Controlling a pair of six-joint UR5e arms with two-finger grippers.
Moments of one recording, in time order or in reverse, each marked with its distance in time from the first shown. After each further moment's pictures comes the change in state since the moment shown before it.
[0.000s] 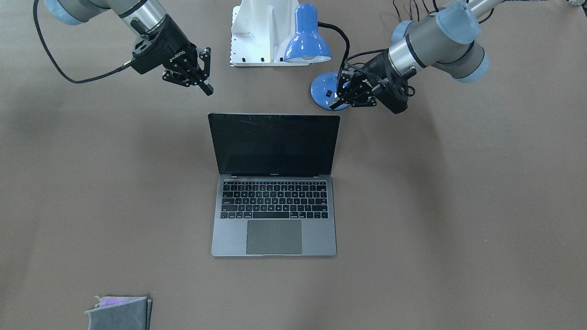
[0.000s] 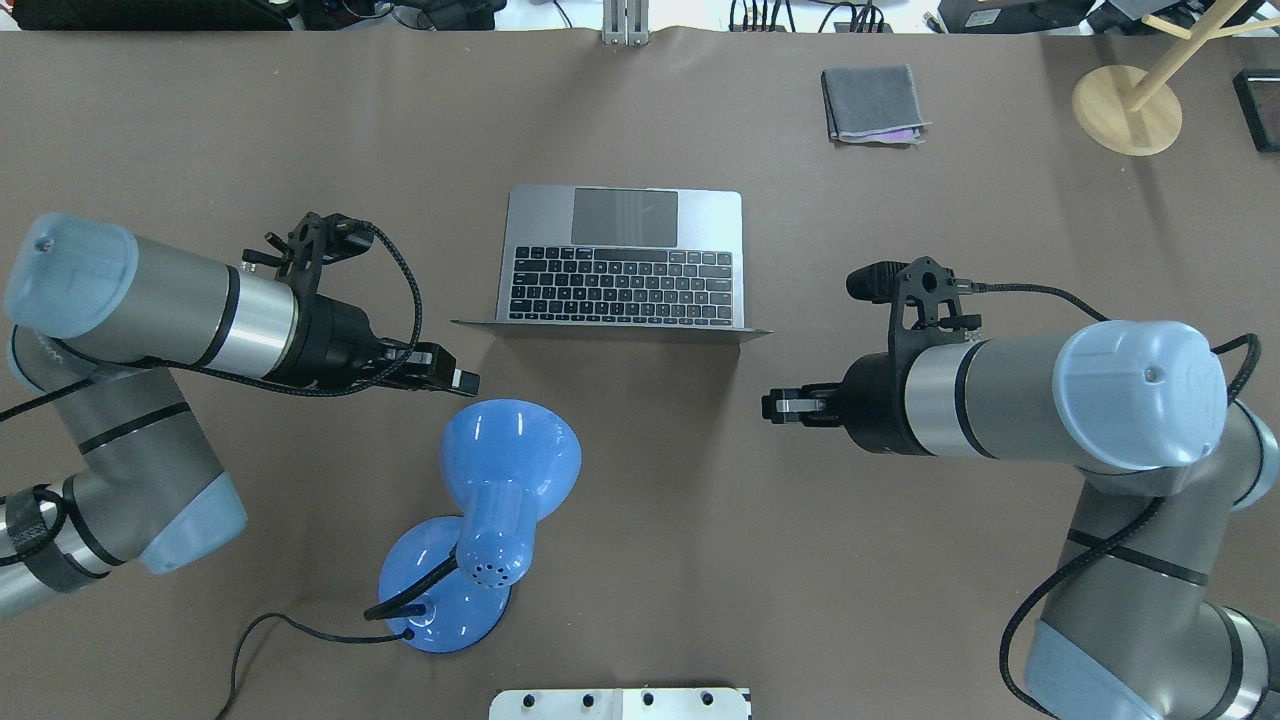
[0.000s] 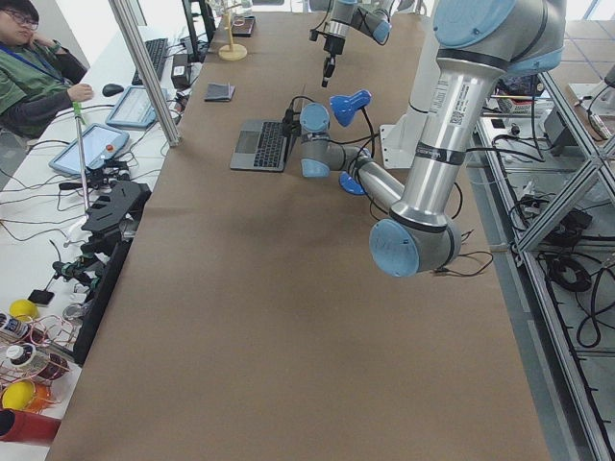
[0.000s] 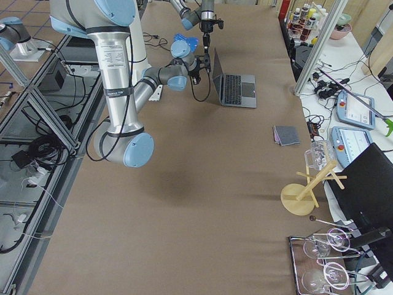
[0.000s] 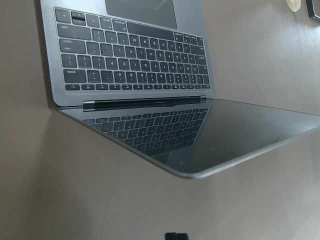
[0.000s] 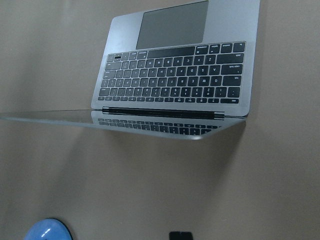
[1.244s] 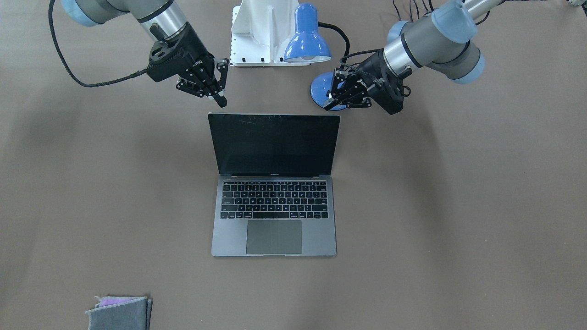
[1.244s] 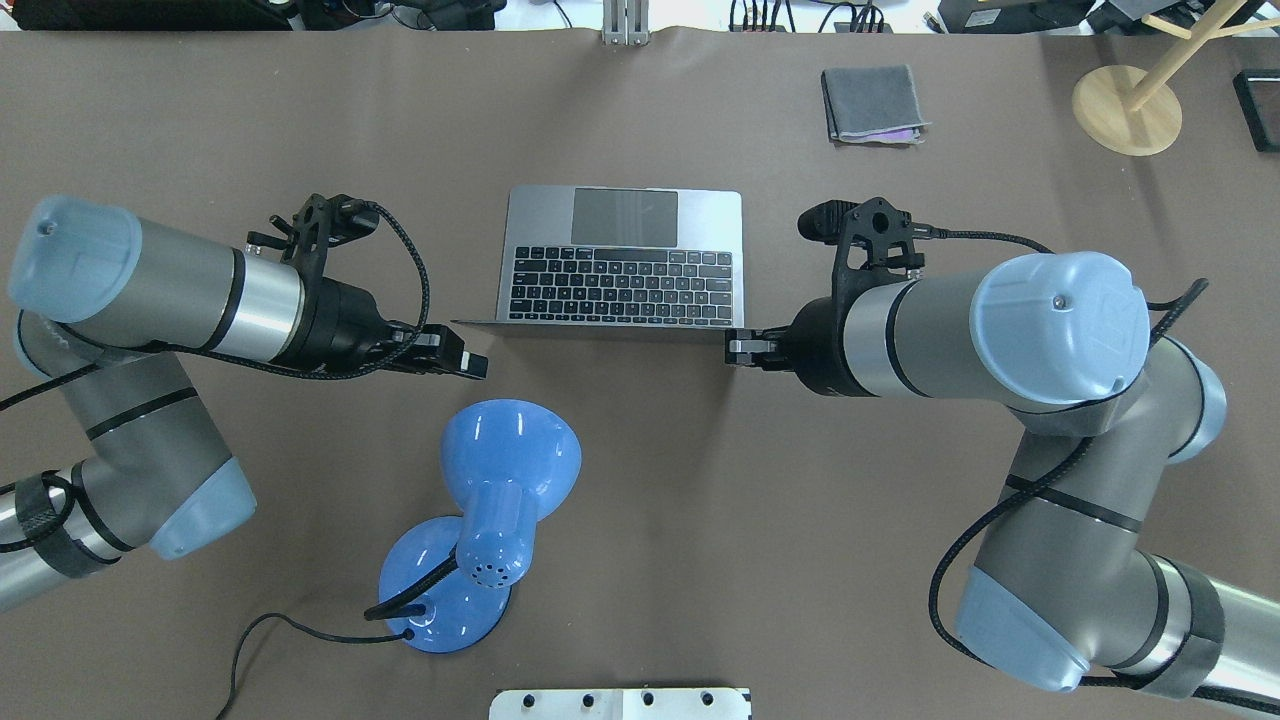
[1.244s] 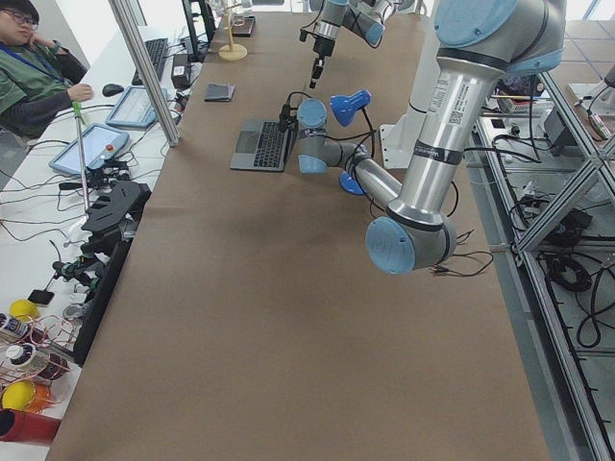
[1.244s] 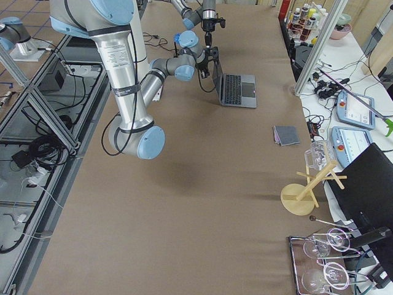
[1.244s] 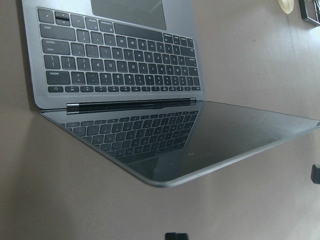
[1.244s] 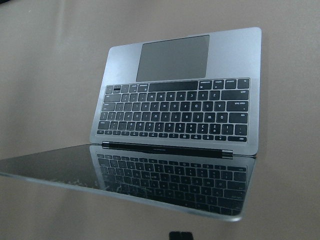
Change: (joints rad) left arm -0.020 -0.024 0.006 0.012 0.002 -0.001; right arm 0.050 0.148 -0.057 -0.146 -0.014 -0.002
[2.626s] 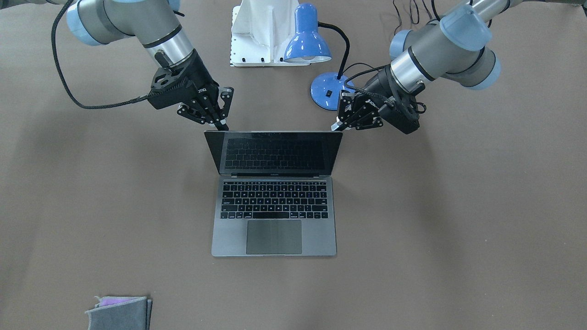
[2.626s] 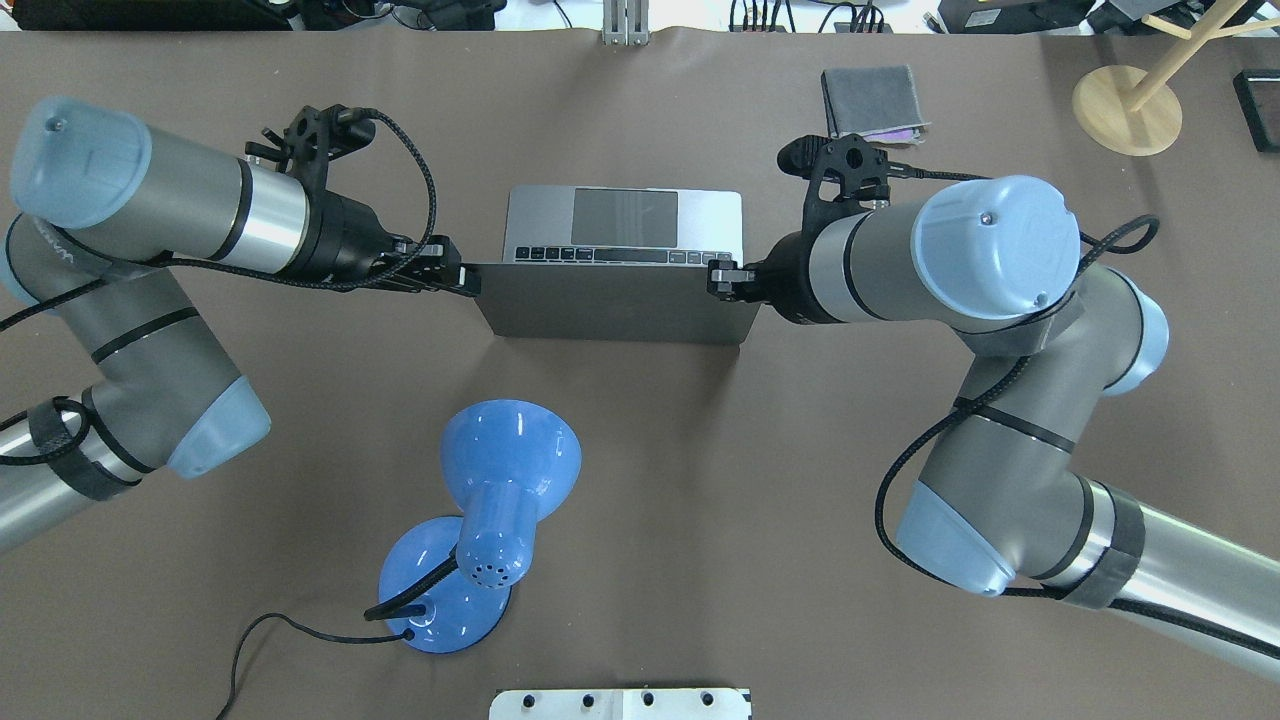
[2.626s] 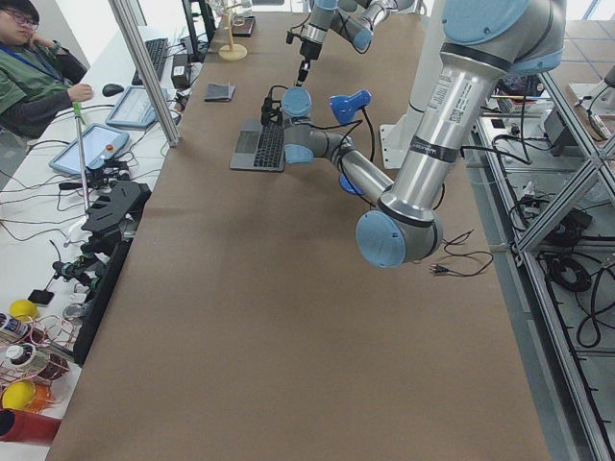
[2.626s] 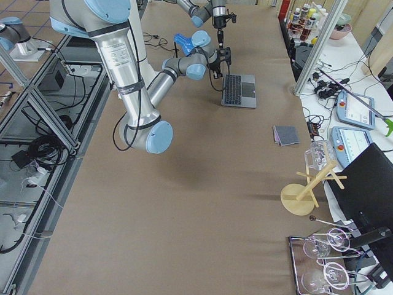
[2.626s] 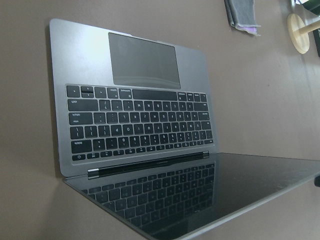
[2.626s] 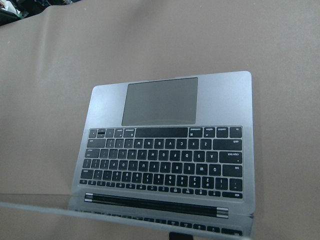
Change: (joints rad) left arm -0.106 -0.102 0.075 0.116 -0.001 0.039; right arm 0.086 0.113 -0.153 -0.002 0.002 -0.012
